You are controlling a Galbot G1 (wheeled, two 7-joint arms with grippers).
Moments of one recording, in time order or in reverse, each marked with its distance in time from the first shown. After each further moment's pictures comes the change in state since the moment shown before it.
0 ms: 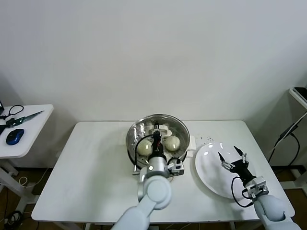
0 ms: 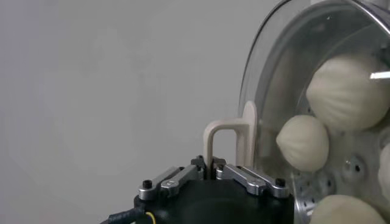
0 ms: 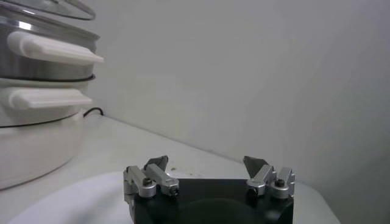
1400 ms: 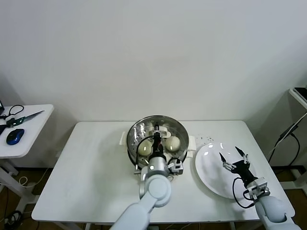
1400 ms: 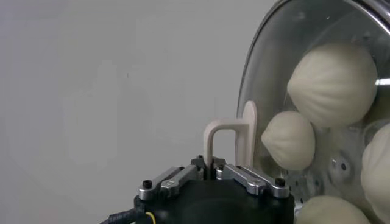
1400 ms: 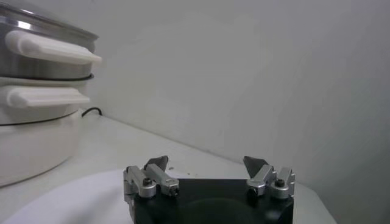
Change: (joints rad) left arm -0.021 0.006 0.001 0.082 -0.030 0.000 -0.056; right arm -0.010 0.012 0.023 -0.002 -0.012 0.011 -0.015
